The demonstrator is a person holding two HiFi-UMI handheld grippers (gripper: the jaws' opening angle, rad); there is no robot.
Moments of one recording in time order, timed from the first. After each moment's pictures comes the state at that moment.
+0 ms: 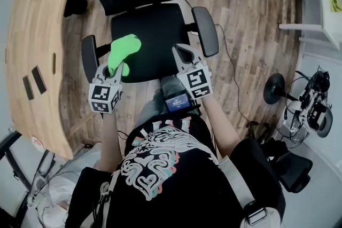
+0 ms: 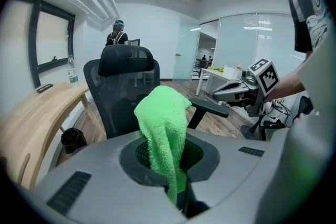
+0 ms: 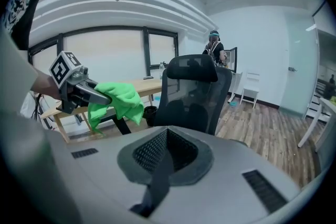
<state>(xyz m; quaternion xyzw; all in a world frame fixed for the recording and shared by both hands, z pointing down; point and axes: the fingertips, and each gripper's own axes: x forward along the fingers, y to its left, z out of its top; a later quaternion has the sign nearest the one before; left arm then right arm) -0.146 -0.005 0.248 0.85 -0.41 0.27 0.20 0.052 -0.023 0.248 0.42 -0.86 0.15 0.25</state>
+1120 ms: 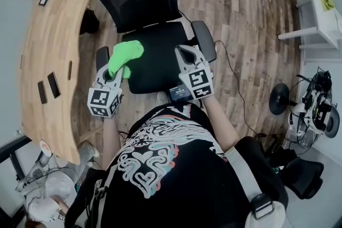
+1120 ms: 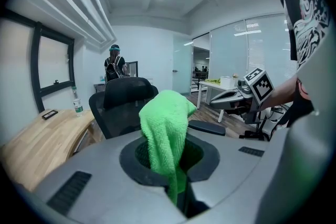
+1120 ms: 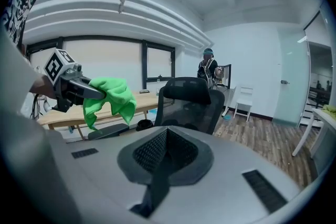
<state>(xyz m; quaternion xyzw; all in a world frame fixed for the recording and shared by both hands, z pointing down) -0.149 -0.006 0.129 0.87 -0.43 0.21 0.12 0.056 -0.026 0.155 0.46 -0.86 0.10 0.20</state>
